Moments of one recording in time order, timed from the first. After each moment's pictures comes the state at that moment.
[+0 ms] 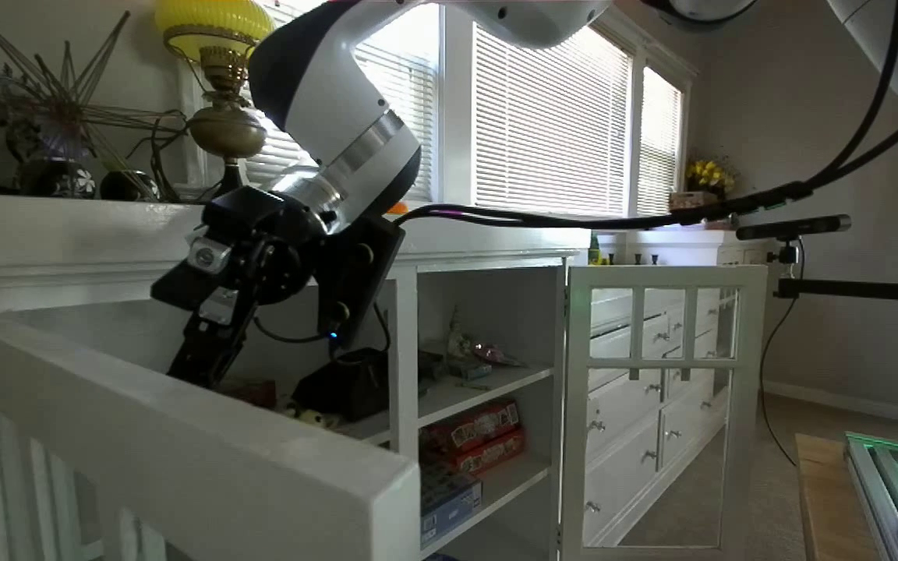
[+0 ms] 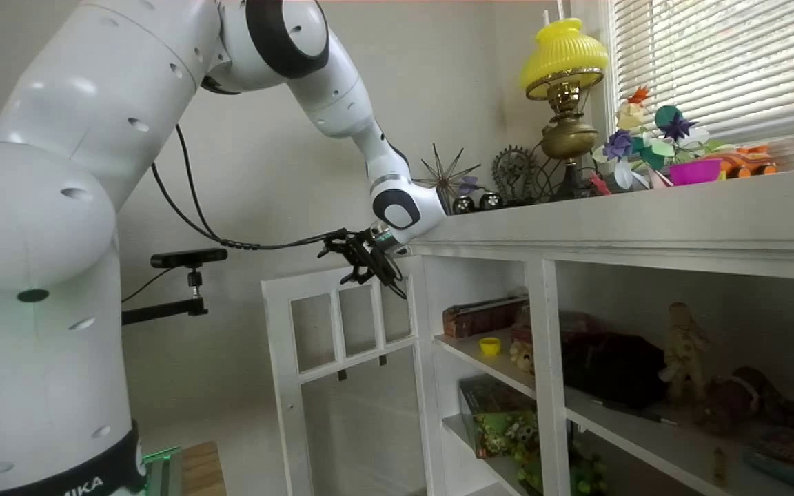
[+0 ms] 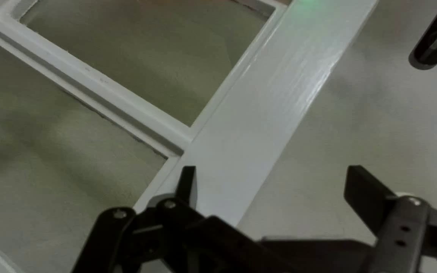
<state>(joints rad) 0.26 0.54 0.23 -1.74 1.03 1.79 -1.12</state>
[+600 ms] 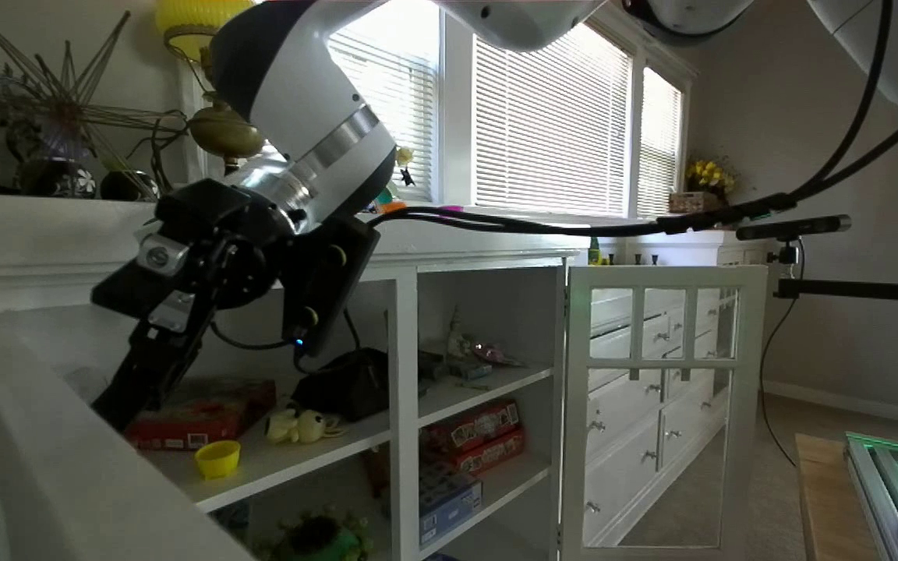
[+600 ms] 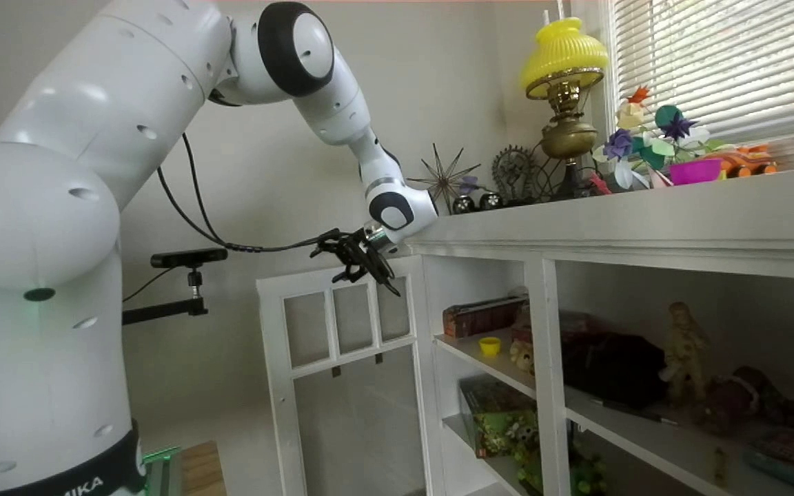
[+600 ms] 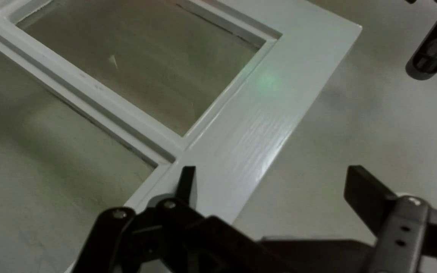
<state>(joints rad) 0.29 0.60 0.26 -1.64 0.99 1.76 -1.12</state>
